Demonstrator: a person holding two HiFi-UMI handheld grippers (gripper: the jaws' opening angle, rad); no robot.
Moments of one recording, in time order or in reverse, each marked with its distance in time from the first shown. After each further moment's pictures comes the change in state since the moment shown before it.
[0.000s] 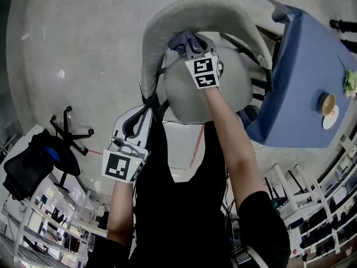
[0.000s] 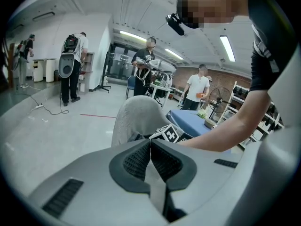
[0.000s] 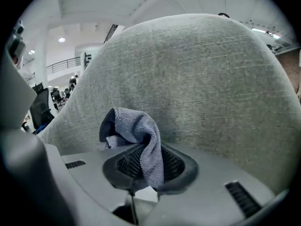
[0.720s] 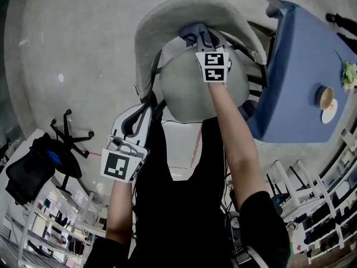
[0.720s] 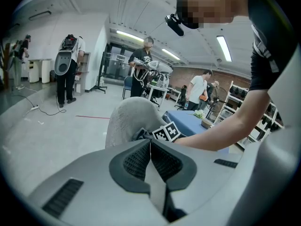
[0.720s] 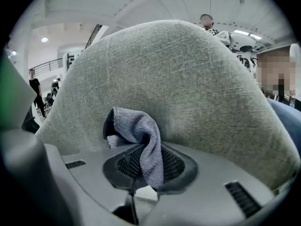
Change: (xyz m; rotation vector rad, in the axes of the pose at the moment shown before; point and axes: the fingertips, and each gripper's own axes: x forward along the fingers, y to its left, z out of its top) left arm 0.008 -0.013 0.010 0.023 -0.001 -0.034; right arm -0.027 -0.070 -0.003 0.106 0.003 -0.164
